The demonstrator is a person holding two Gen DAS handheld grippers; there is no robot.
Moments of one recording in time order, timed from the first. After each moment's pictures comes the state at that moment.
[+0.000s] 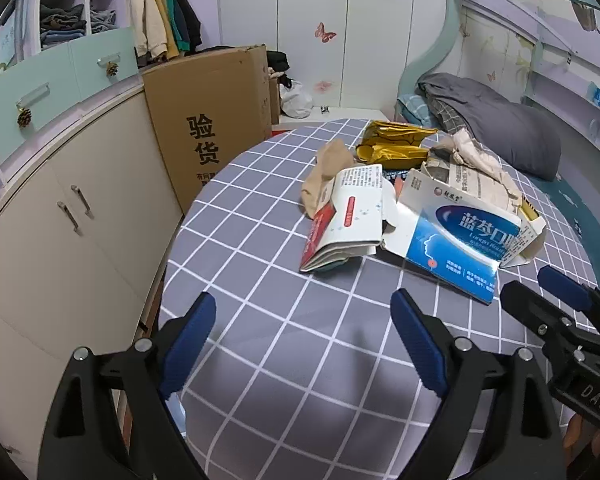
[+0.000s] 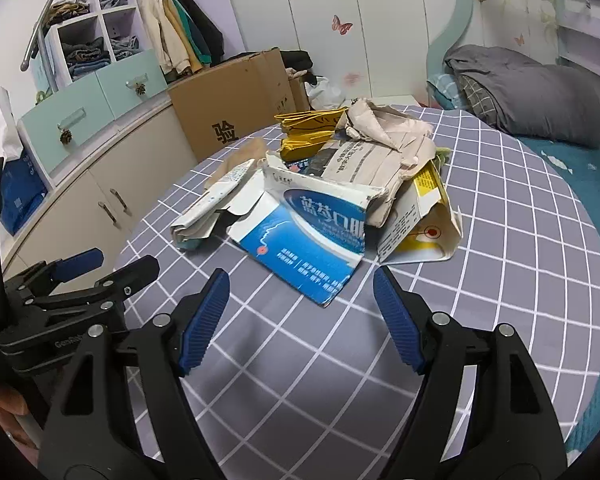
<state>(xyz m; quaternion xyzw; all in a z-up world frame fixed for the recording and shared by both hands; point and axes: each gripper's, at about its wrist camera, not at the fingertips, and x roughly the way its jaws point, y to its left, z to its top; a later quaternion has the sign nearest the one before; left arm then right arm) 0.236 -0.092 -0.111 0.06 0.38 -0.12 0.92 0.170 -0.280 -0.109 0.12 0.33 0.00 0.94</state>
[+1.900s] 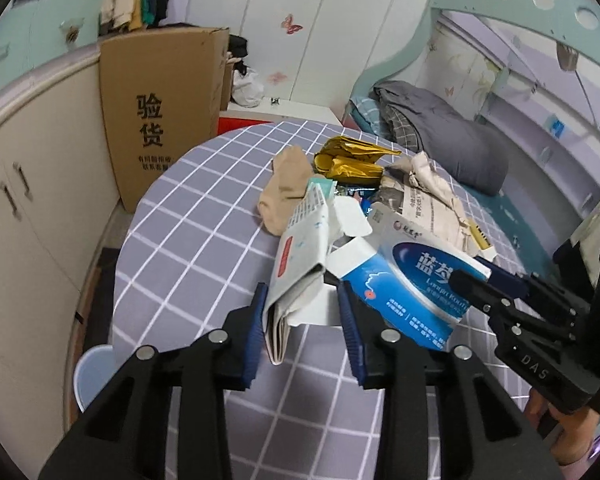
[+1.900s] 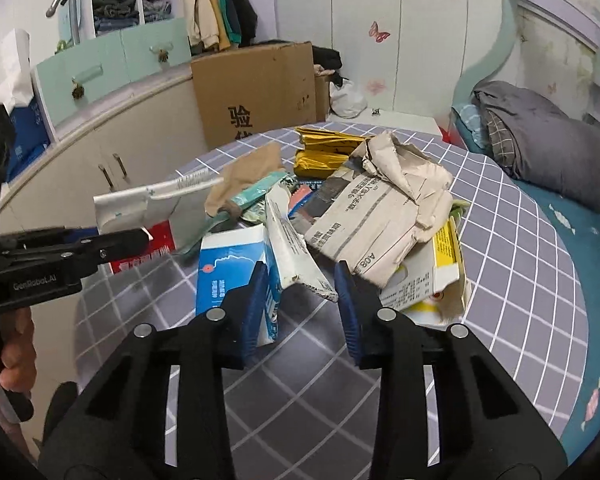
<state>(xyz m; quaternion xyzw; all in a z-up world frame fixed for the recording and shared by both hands) 0.265 -0.073 -0.102 -0.04 0.41 -0.23 0.88 0.194 -0.273 -0.090 0.03 0.34 0.03 0.94</state>
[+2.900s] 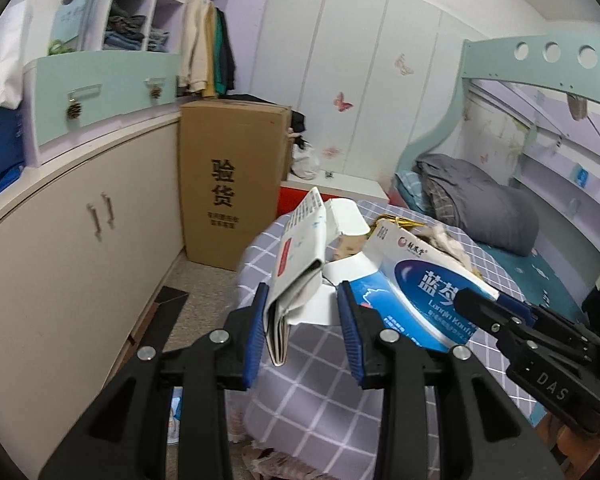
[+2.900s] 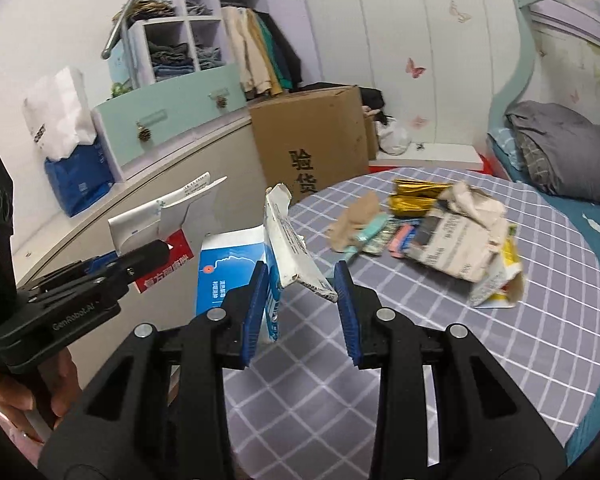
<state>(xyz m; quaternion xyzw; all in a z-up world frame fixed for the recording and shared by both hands) 0.165 0.014 -0.040 -0.05 0.28 -0.13 0.95 0.138 -0.182 -0.034 0.07 0.27 0.12 0.95</state>
